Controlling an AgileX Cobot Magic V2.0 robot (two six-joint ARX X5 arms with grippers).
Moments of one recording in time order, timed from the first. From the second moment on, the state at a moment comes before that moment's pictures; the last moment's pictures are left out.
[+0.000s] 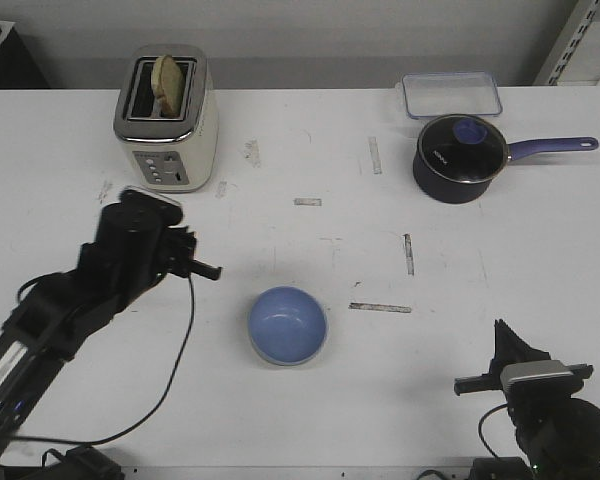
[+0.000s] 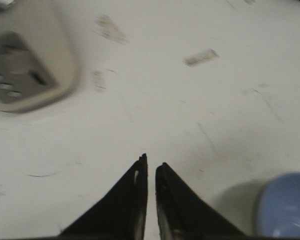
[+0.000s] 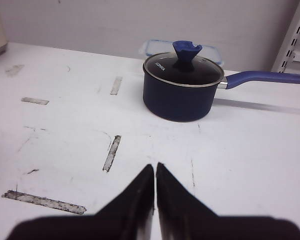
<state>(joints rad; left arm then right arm) -0.48 1.16 1.40 -0.72 -0.20 -0.03 0.03 0.18 0.54 -0.59 -0.06 -0.09</state>
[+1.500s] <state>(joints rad) 0.01 0.41 0.60 -0.30 0.08 0.09 0.05 0.18 0.54 -0.57 -0.06 -0.09</state>
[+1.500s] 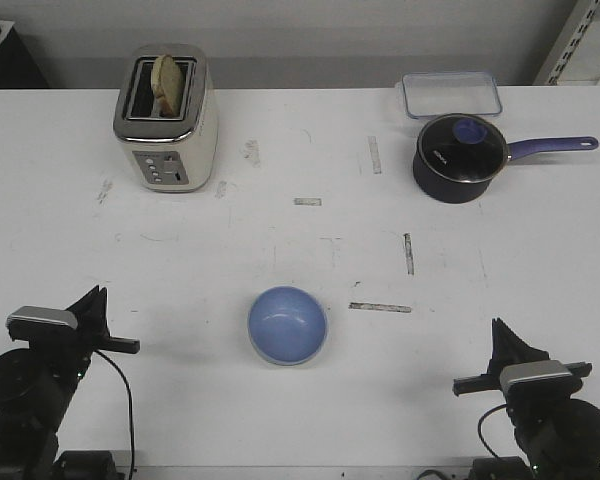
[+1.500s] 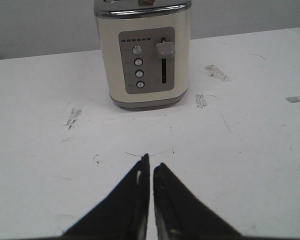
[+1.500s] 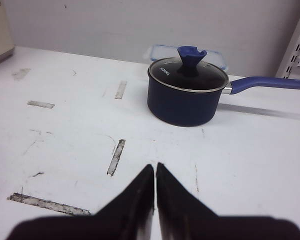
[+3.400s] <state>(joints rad) -0.01 0.01 0.03 0.06 -0.03 -0.02 0.05 0.18 0.54 -0.57 -0.06 -0.09</state>
